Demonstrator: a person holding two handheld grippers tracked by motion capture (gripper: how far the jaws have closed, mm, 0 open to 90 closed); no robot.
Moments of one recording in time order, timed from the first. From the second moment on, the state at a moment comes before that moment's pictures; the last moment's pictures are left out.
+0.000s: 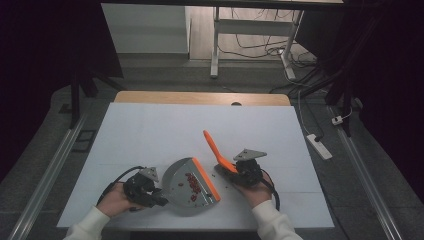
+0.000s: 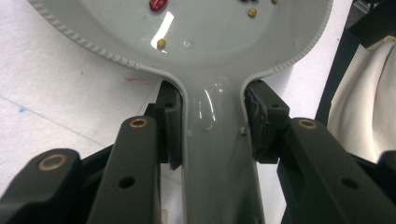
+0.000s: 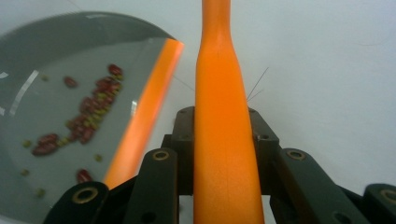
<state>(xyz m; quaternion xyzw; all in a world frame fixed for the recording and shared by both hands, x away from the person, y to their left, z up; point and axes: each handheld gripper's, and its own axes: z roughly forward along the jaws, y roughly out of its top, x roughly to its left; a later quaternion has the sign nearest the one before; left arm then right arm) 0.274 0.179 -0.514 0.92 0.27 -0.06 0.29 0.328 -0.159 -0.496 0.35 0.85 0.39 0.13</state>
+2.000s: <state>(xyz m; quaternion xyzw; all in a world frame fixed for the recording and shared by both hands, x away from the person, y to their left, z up) 0.275 0.180 -0.517 0.91 0.27 -0.04 0.31 0.298 -0.185 -0.481 0.35 0.82 0.44 0.12</state>
